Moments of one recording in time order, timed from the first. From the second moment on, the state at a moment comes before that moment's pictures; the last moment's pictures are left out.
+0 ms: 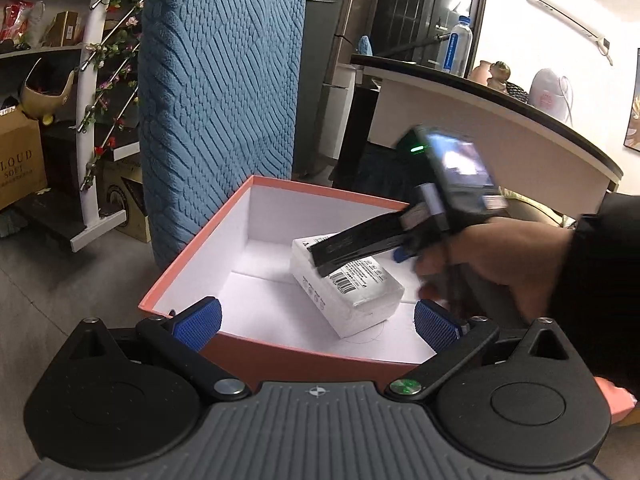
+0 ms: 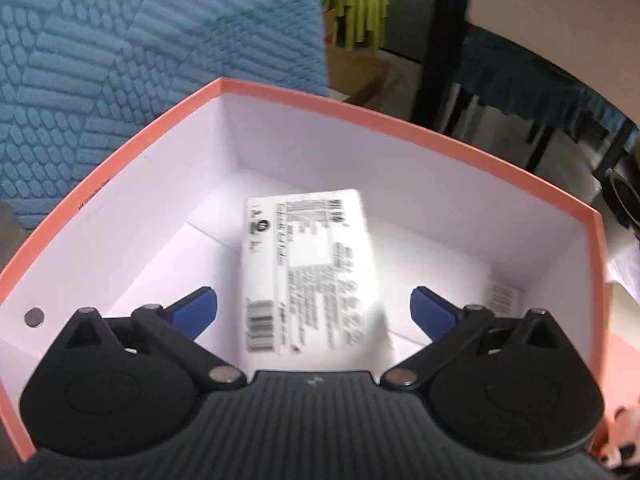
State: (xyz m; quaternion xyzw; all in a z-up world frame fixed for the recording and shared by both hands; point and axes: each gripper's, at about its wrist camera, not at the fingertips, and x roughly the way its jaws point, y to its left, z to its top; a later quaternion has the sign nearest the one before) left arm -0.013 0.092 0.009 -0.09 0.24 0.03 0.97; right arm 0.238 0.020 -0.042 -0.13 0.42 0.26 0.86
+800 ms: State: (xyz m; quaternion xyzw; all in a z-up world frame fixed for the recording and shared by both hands) left arm -0.015 0.112 0.010 -0.11 0.23 0.07 0.96; right arm 0.258 0.107 -0.065 -0.17 0.41 0.25 0.86
